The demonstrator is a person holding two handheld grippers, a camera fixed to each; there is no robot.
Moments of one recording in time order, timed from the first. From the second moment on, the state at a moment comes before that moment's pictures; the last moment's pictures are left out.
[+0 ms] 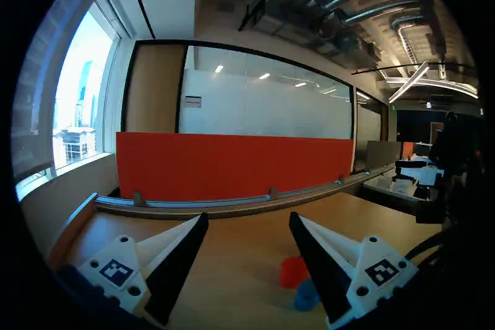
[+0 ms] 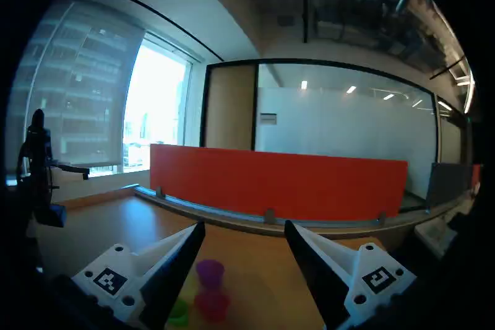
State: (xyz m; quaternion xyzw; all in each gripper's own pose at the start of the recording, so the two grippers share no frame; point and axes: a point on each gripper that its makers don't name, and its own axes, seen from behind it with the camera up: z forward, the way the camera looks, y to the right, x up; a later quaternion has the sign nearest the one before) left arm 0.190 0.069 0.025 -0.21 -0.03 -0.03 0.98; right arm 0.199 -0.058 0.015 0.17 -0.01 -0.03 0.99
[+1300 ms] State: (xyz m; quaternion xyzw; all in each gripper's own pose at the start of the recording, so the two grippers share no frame) left arm 0.178 0.163 0.008 -0.44 -0.07 0.01 0.90; right arm 0.152 -0.129 -0.032 0.44 -0.14 -0.07 0.89
